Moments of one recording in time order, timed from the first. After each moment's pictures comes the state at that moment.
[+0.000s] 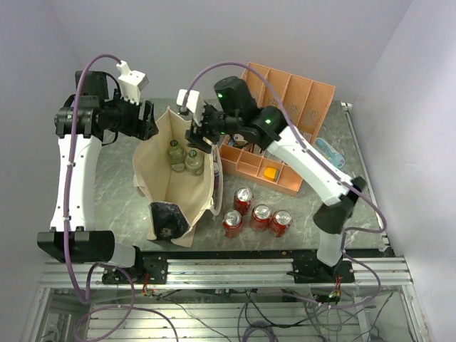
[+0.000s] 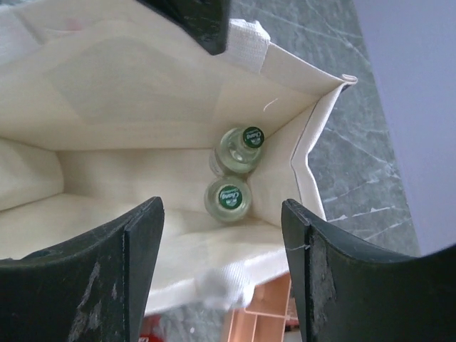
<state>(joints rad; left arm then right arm) 0.00 1.43 1.78 -1.08 0.47 0.29 0.87 1.83 2.12 -0.77 -0.33 -0.48</state>
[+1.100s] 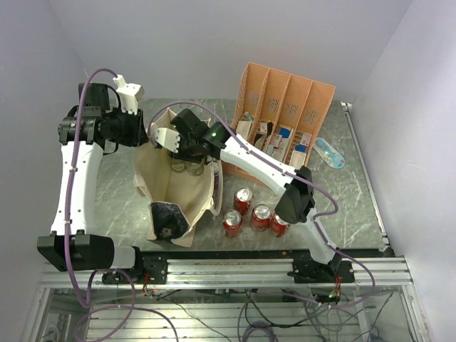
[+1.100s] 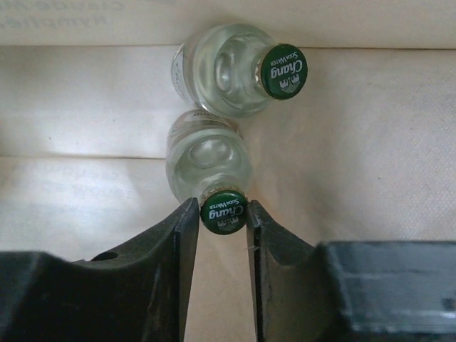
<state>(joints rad) 0.04 1.36 1.61 -1.05 0.41 0.20 0.96 2.26 2.33 -0.94 0.05 -0.62</state>
